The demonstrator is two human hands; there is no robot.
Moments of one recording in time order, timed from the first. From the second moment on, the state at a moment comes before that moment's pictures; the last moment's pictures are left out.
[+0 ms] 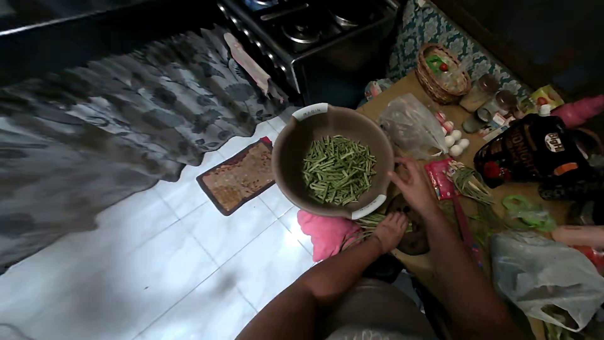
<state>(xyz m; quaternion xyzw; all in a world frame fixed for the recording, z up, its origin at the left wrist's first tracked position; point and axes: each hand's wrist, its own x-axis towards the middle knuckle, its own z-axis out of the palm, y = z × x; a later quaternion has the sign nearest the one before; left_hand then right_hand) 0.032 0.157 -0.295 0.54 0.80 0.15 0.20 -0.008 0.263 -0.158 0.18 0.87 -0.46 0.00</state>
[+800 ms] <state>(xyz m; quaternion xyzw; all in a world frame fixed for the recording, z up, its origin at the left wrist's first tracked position) 0.028 0.199 -0.269 0.52 0.81 0.07 0.26 0.156 0.315 -0.304 0.20 0.95 -0.26 -0.02</state>
